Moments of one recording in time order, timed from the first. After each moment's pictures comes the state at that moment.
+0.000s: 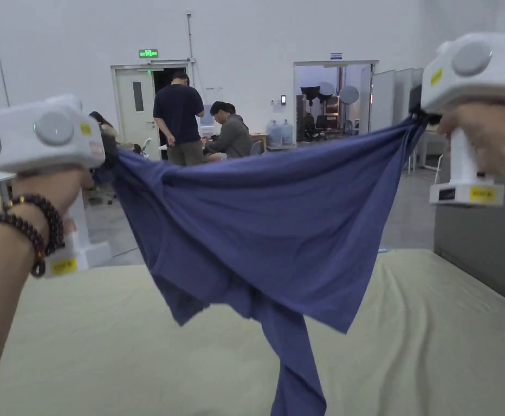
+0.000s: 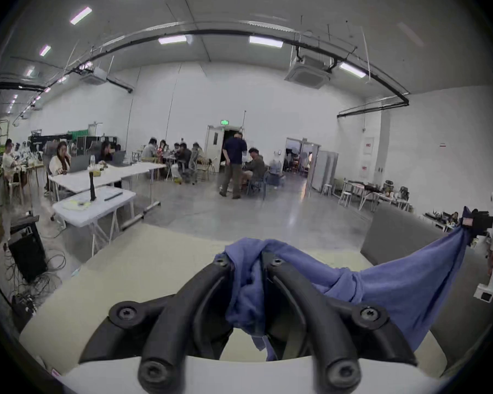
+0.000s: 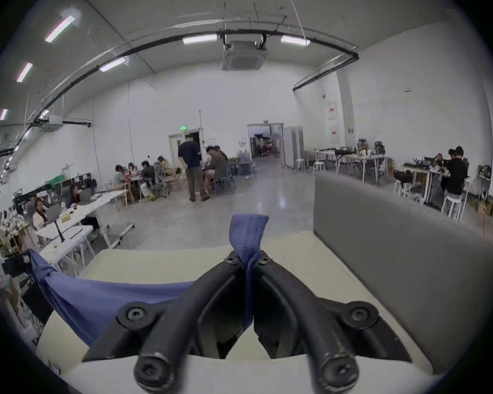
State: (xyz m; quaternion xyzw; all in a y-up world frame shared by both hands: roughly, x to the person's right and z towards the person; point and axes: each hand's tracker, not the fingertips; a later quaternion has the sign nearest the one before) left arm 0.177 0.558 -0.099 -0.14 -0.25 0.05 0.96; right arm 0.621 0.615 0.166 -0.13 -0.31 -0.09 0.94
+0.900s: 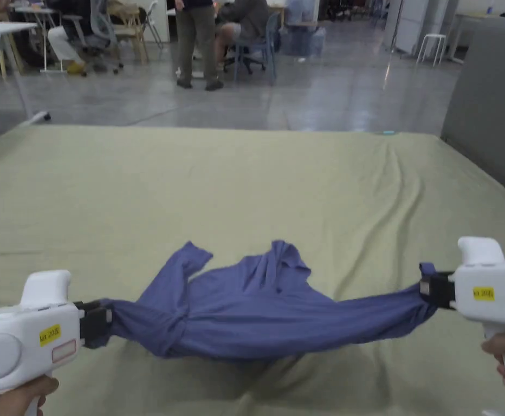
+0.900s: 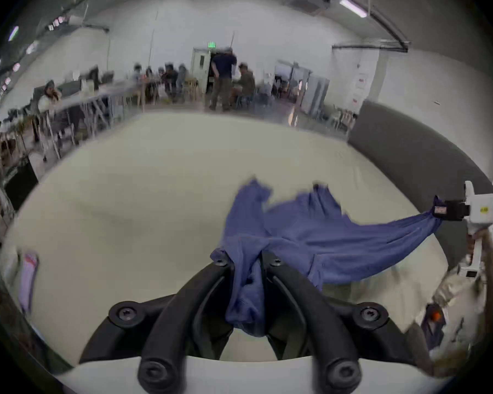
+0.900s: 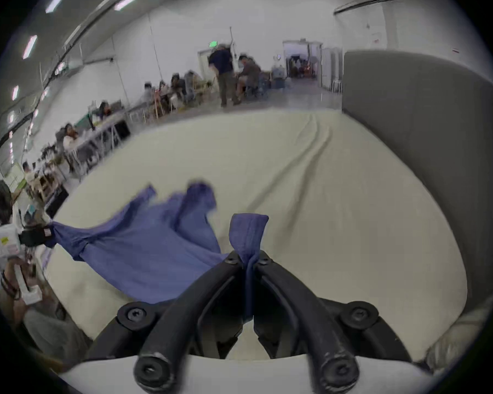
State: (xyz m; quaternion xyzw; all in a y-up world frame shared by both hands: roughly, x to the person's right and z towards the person) left arm -0.019 0.217 0.155 -0.38 -0.31 0.00 0.87; right arm 0.479 0.244 0.402 -0.37 -0.19 -0.12 0.90
